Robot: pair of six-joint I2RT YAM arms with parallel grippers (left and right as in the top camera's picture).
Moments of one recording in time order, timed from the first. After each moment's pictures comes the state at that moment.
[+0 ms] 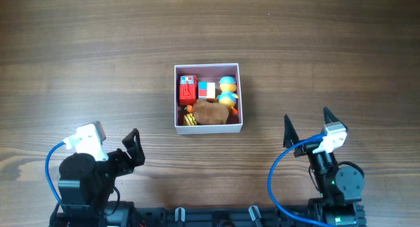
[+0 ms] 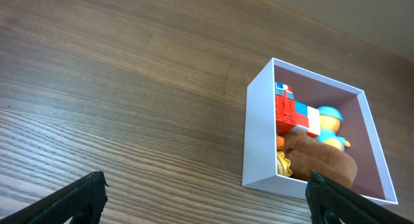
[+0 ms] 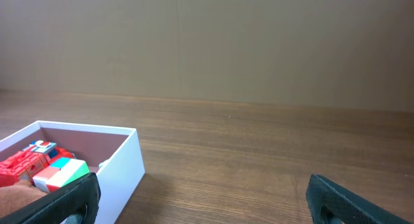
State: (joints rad) left arm -0.05 0.36 0.68 -0.92 0.00 -0.38; right arm 0.06 0.02 0.01 0.01 -0.14 0.02
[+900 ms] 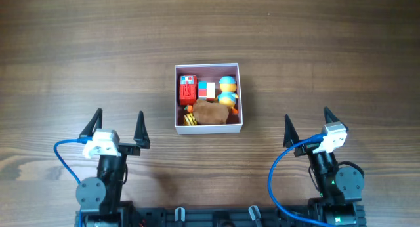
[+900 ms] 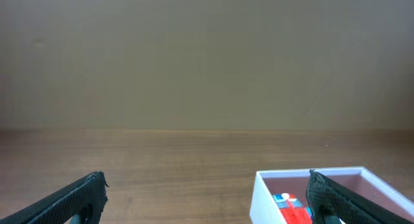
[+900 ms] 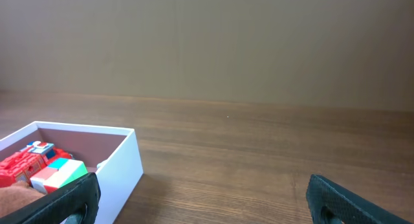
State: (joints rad) left arm 0.02 0.01 0.06 0.04 0.11 -0.06; right arm 0.06 0.02 0.01 0.01 -0.14 0.02
